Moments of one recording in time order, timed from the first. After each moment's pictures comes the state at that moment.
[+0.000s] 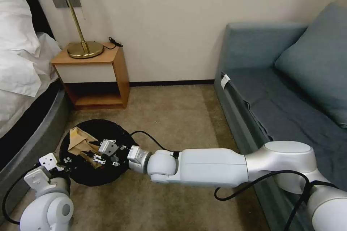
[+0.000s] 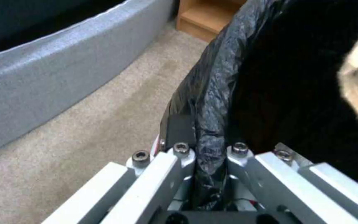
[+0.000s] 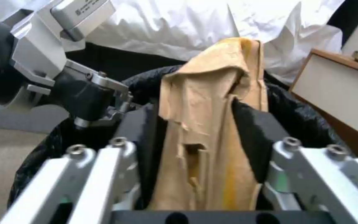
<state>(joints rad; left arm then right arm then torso) 1.49 -1.48 -0.86 -2.19 -0.54 0.59 -0.43 -0.07 1.33 -1.19 1.54 0.77 0.16 0.18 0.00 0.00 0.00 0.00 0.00</state>
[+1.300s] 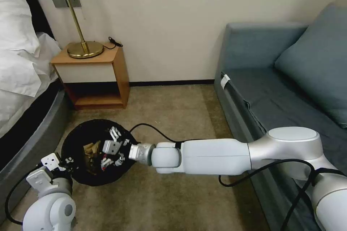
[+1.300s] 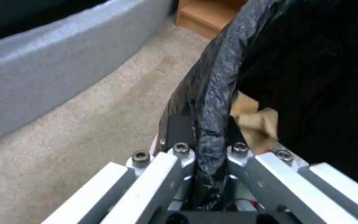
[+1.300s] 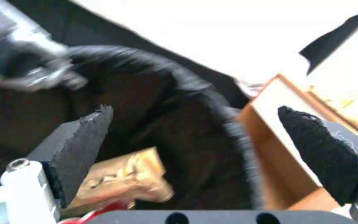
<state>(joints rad) 1.49 -1.49 -0.85 -2.18 -0.56 0.59 -0.44 0.04 1.30 -1.21 1.52 0.59 0.08 0.22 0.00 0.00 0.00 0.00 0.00</state>
